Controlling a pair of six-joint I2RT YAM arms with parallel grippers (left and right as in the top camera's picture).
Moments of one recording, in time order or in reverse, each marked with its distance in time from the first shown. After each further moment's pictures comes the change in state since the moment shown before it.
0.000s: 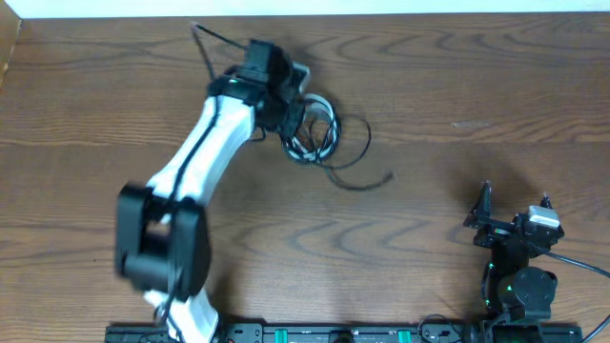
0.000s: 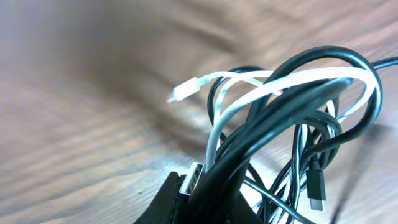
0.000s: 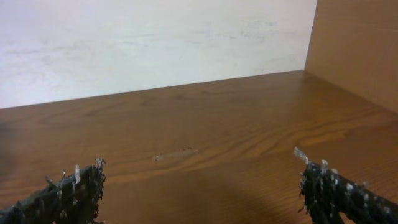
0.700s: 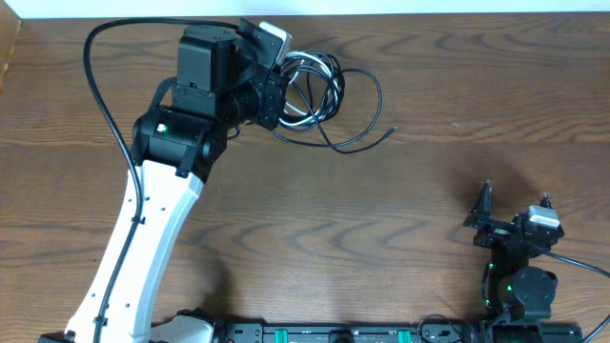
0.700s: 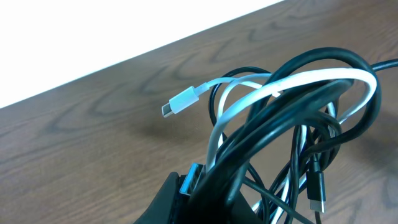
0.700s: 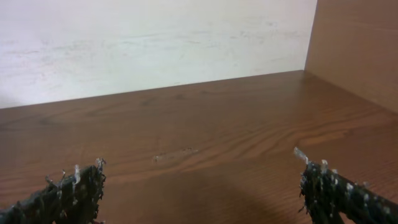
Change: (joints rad) left arm 0.000 -0.432 0.008 0.004 0.006 0.001; right arm 0.000 0.000 0.000 0.000 0.000 0.000
